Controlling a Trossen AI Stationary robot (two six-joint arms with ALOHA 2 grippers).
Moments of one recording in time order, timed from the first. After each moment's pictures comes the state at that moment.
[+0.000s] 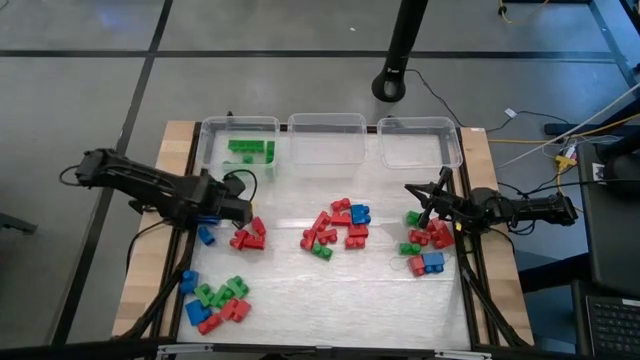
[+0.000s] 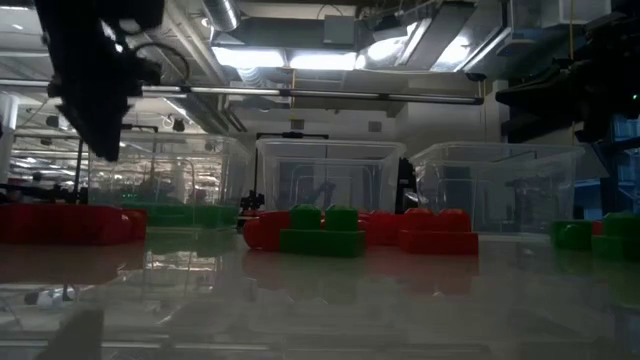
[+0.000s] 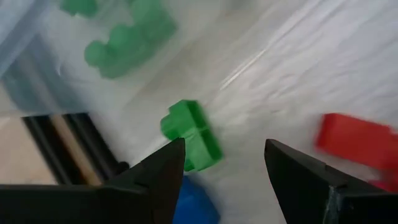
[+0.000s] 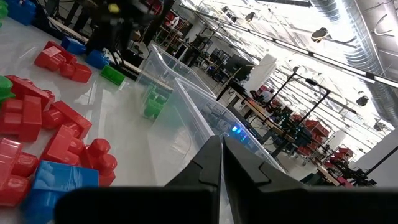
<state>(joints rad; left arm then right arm) -0.17 1.17 0.79 -1.20 -0.48 -1.02 0.10 0.03 0.01 0.10 0.44 -0.69</state>
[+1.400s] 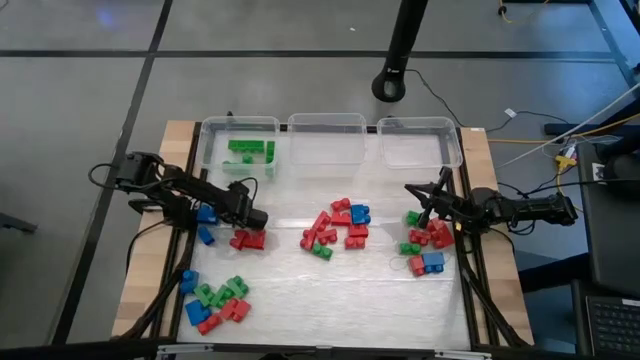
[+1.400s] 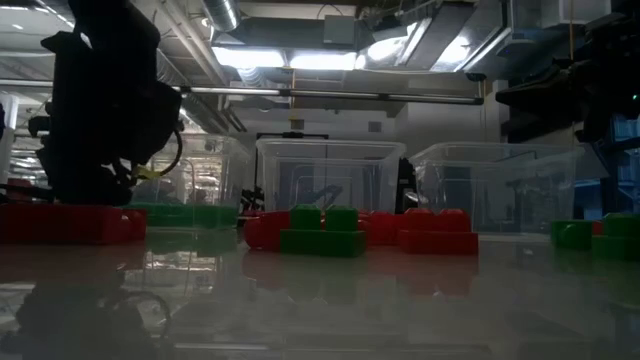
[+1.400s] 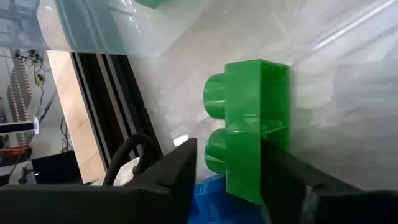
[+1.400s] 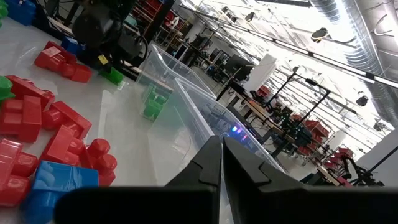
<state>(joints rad) -0.10 1.57 0.68 -1.15 -0.48 -1.20 0.10 0.03 0.01 0.10 0.44 -0.69</state>
